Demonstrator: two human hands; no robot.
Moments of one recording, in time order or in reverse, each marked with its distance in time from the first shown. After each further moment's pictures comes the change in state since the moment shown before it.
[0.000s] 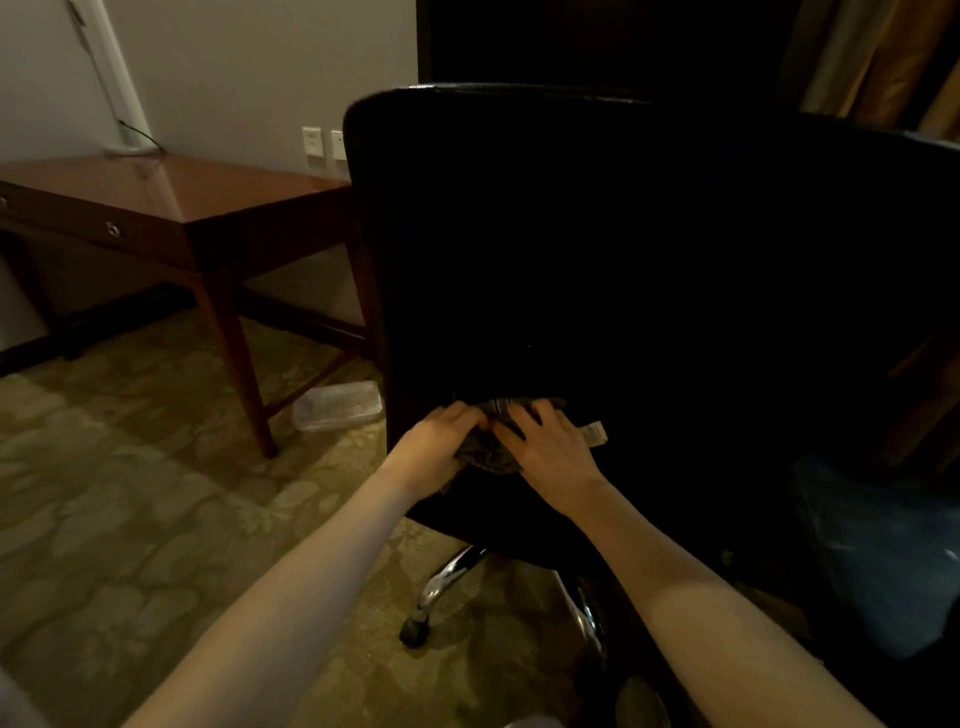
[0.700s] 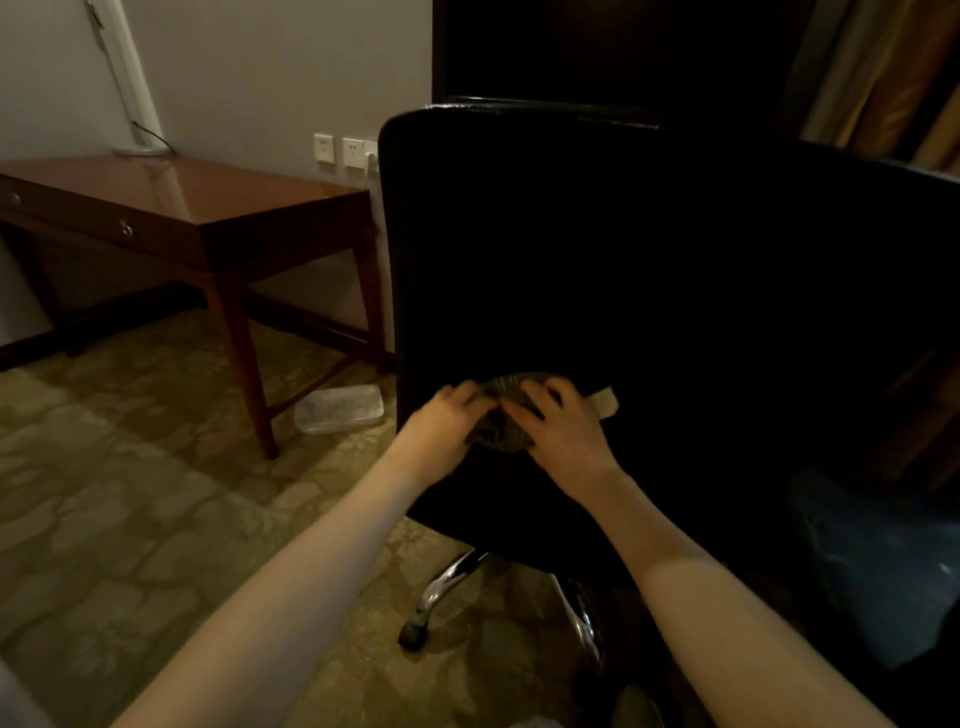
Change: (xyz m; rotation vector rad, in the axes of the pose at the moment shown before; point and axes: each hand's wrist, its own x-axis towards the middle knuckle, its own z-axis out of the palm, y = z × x) left_hand 0.004 0.014 -0.040 0.131 -0.039 -0.003; right_hand 0.020 0.012 -0.027 0.008 0.068 0.015
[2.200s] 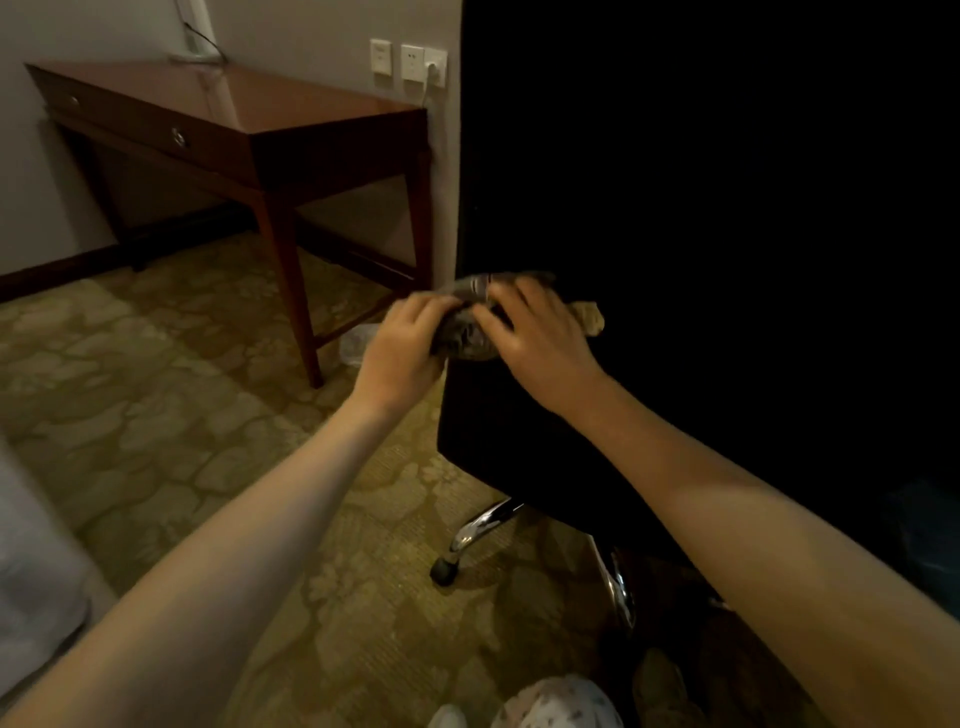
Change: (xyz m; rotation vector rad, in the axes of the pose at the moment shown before) left_hand -0.039 -0.063 -0.012 -0.059 0.452 -0.242; right_hand 0.079 -0.058 0.025 -0.060 0.289 -0.253
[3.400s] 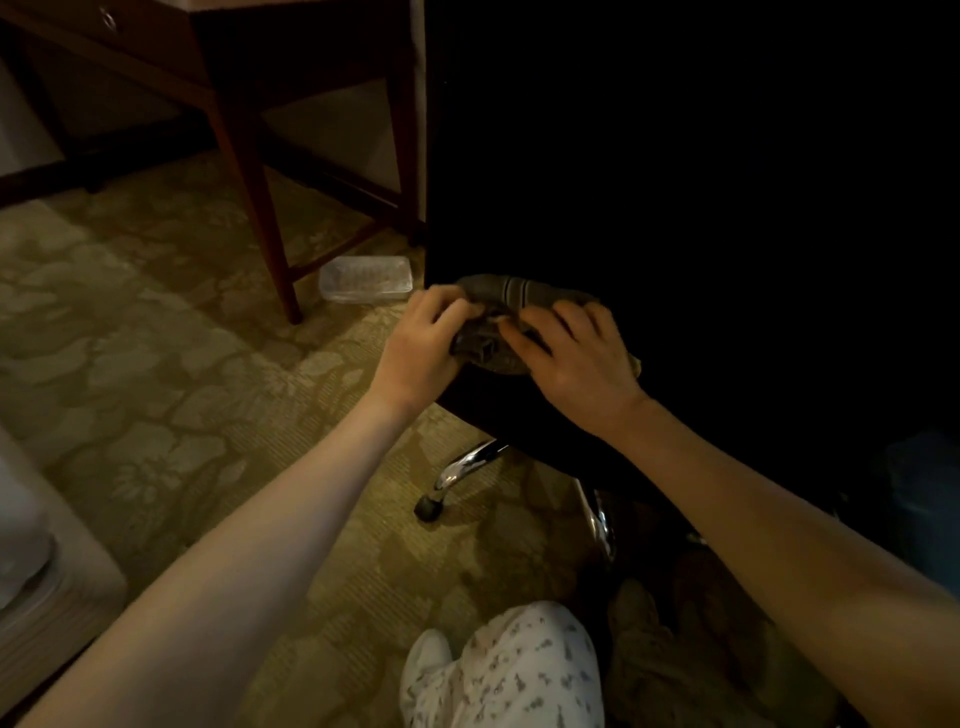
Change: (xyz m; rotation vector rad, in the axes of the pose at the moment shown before) left_hand -0.042 0.000 0.083 -0.127 0.109 0.174; right_hand -0.098 0.001 0.011 0.042 0.014 -0.088
